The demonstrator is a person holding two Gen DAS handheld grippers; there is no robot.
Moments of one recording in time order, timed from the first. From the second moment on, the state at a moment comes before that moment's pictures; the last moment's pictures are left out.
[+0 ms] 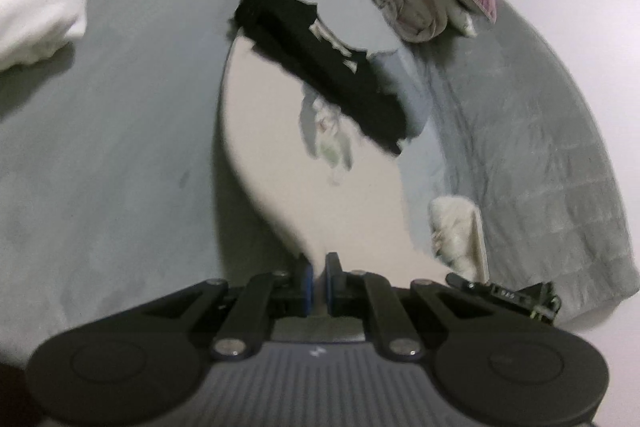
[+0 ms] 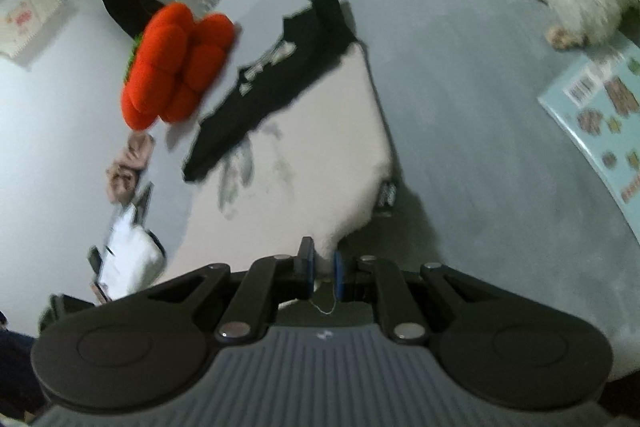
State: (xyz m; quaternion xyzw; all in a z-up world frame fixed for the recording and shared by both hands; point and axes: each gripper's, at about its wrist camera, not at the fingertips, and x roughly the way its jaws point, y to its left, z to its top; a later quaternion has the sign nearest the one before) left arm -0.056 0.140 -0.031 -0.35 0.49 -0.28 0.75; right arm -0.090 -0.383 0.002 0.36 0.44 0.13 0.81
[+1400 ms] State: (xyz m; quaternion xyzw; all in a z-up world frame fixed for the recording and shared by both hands) left arm 0.068 0.126 -0.040 -0.16 0.40 -0.20 0.88; right arm 0.017 -0.387 -0.029 0.27 0.36 0.08 0.89
